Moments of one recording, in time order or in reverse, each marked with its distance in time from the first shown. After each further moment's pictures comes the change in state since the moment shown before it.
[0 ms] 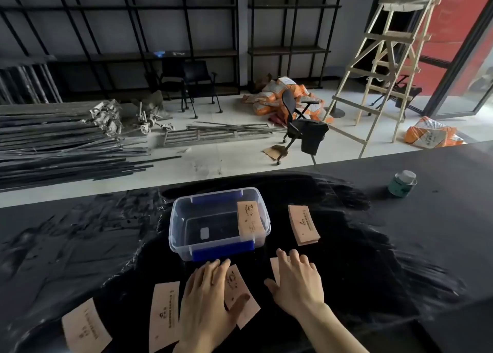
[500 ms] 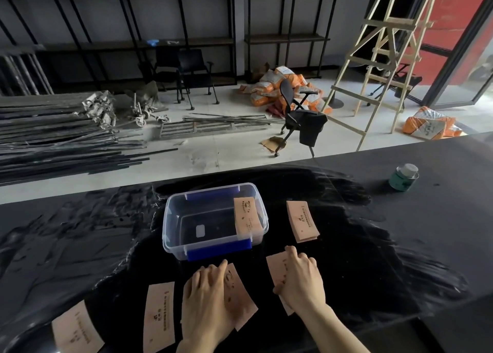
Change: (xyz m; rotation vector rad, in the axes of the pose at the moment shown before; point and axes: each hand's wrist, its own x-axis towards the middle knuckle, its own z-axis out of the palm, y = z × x) left_hand 0.010 -0.001 0.022 0.076 -0.179 -0.111; right_hand 0.013 0.013 0.010 0.208 -0.059 0.214
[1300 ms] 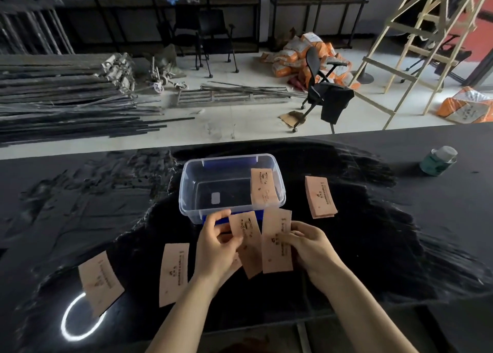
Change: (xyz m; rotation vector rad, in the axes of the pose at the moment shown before) left_hand 0.015 0.006 -0.032 -1.202 0.101 -0.334; right_hand 0.010 -0.001 -0.003 1.119 -0.307 0.138
